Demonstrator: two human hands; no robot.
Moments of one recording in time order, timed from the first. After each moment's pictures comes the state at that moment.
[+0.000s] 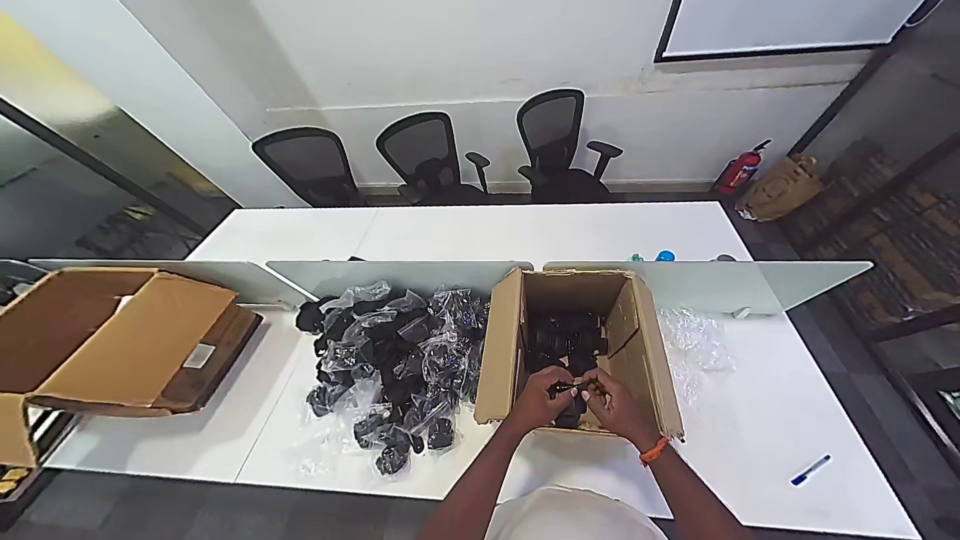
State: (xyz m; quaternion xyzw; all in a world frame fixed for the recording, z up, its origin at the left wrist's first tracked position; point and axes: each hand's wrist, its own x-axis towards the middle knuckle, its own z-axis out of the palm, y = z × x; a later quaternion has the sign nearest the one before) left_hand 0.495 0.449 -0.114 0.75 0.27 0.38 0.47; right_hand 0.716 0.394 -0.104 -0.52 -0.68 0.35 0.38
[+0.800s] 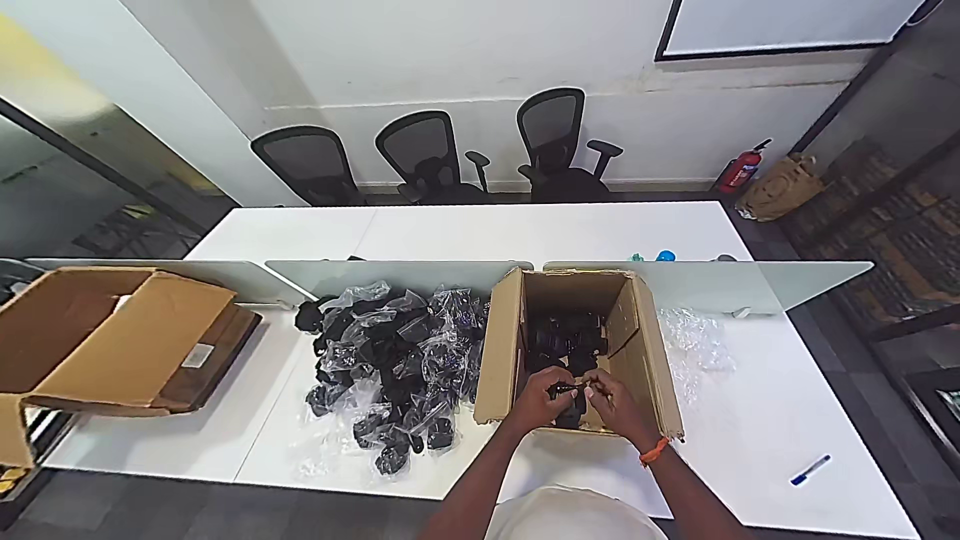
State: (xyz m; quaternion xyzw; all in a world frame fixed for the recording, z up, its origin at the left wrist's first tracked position) left_hand 0.494 0.450 -0.117 0.75 0.26 0.39 0.47; right_hand 0.716 0.394 -0.104 -0.53 -0.67 0.36 0.37
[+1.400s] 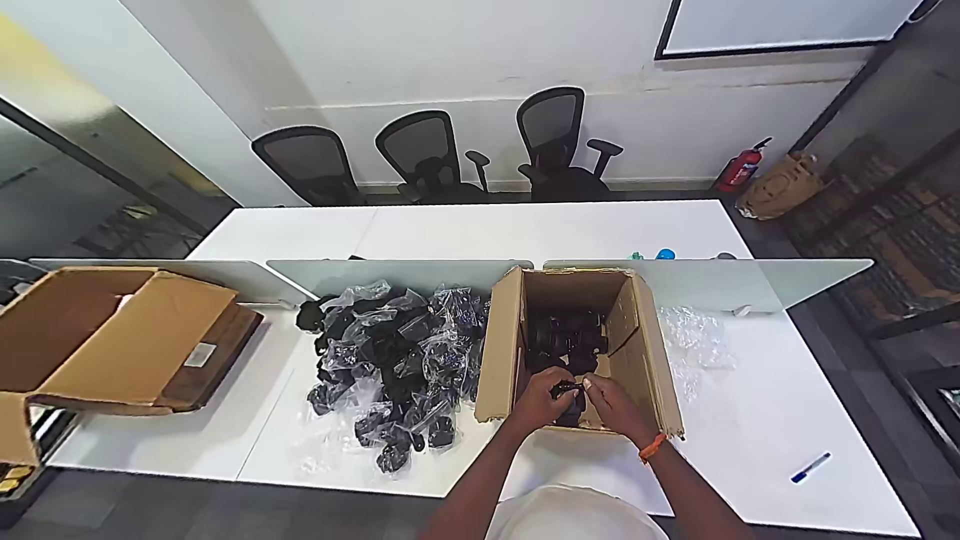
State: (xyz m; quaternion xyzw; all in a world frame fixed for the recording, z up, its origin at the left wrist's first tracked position) left_hand 0.496 0.444 -0.114 0.77 0.29 0.38 0.43; right_hand 0.714 0.399 -0.104 -0.55 -0.71 0.33 0.28
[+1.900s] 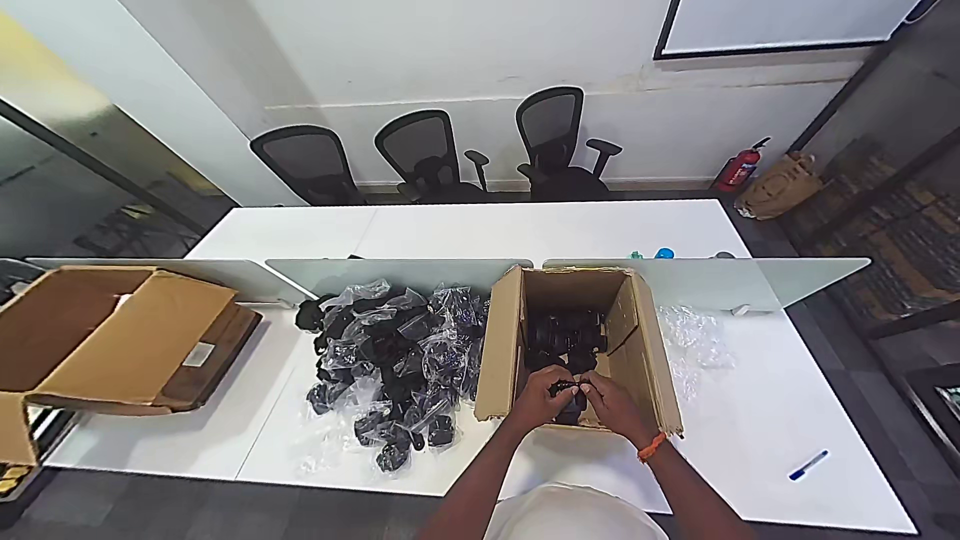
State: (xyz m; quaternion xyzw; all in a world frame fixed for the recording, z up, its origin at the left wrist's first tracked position) left_hand 0.495 0.444 -0.112 0.76 0.28 0.38 0.45; right_hand 0.712 0.392 -0.101 -0.56 -0.74 0.26 0.28
